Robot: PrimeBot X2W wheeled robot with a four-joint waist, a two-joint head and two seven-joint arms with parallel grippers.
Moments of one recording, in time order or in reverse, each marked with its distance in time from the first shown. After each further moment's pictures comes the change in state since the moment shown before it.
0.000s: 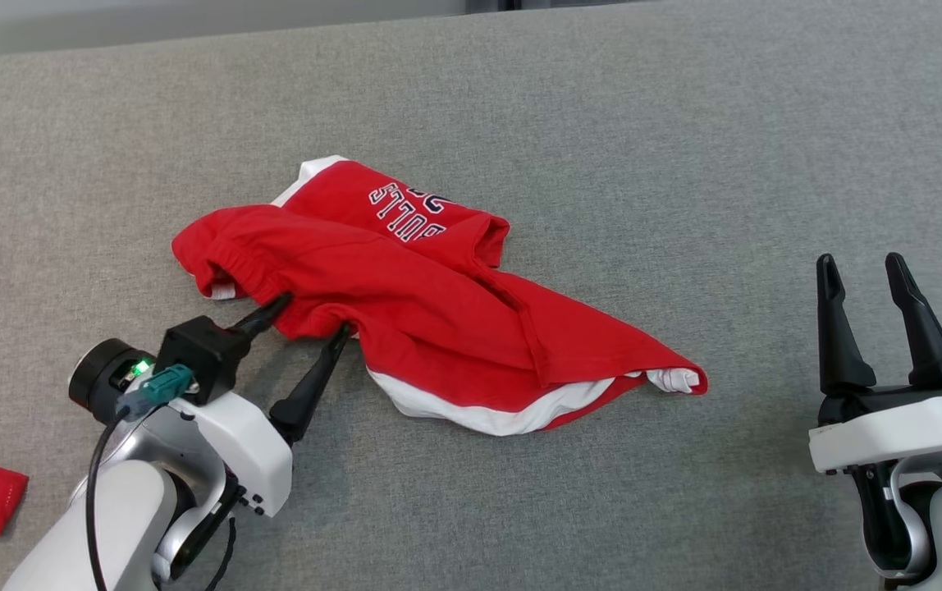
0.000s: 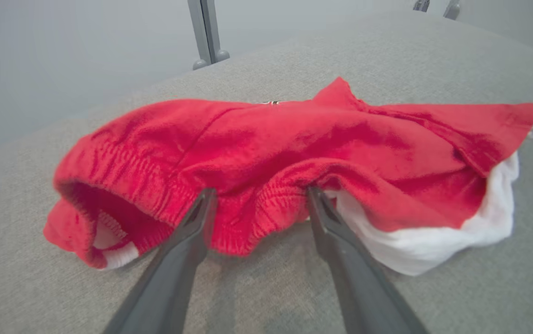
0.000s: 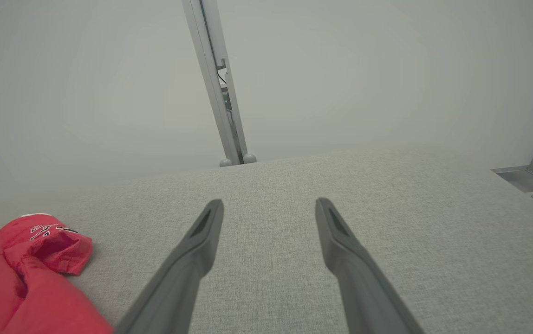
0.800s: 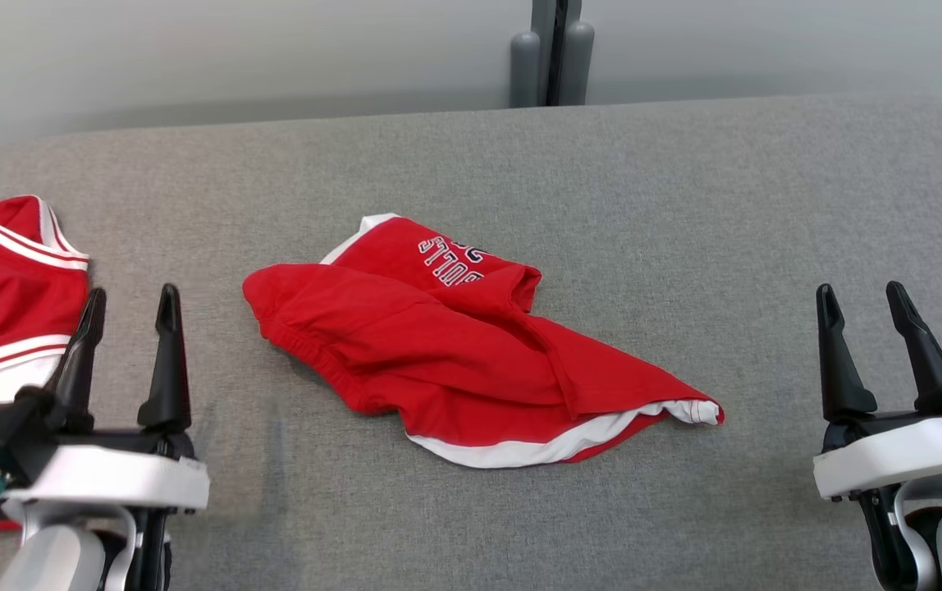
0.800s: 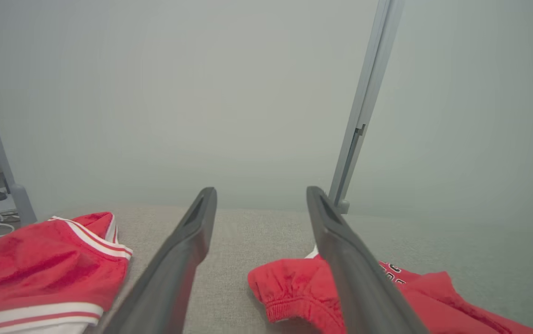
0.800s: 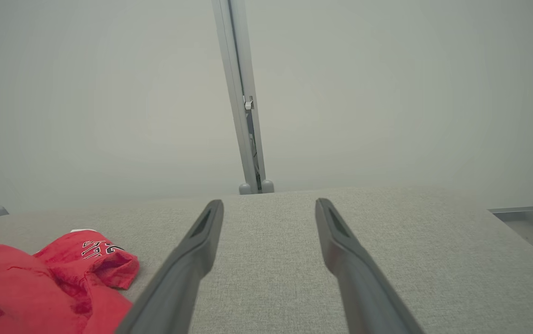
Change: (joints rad) left arm 0.218 -0.095 0.313 -0.100 -0.143 0.231 -0.334; right arm 0.051 0.000 -0.016 -0.024 -0.043 0.000 0.043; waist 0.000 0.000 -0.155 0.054
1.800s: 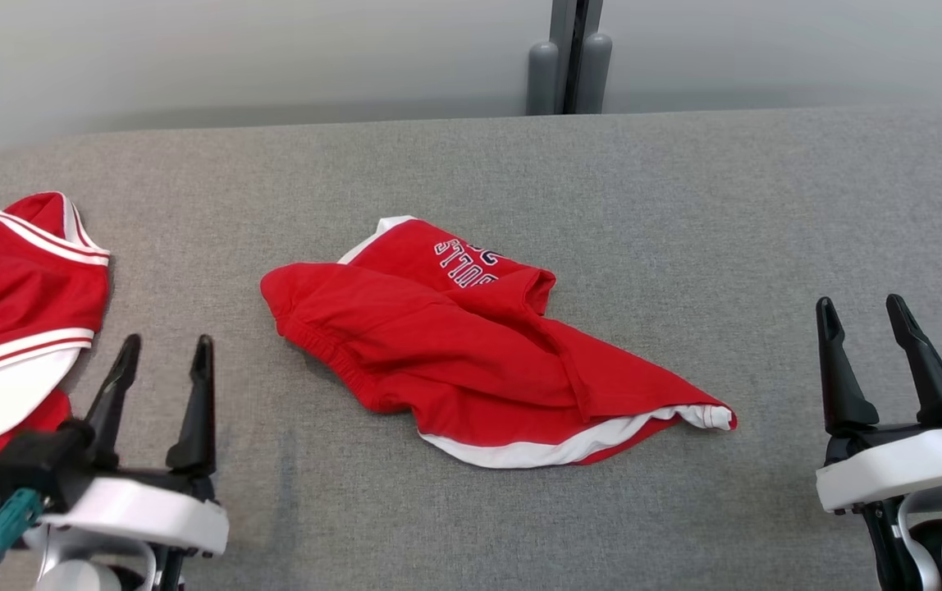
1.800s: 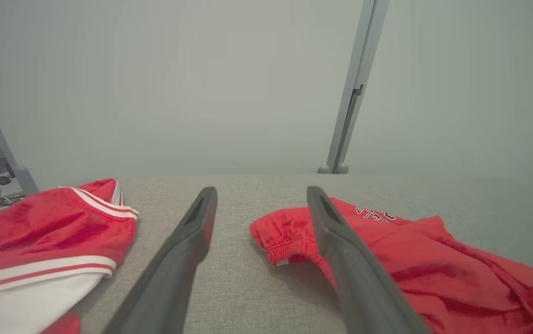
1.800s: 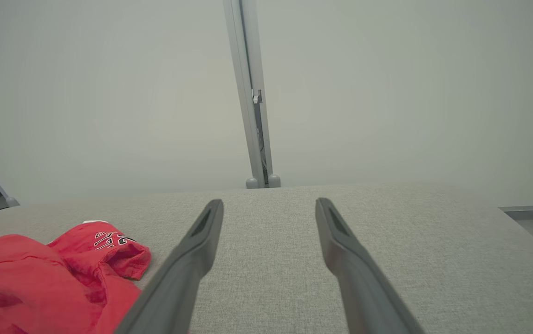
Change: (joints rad) left arm 0.108 0.025 -0.020 -0.041 0.047 0.018 0.042; right arm 0.042 0.000 -0.001 -0.044 -0.005 0.000 0.036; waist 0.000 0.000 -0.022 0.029
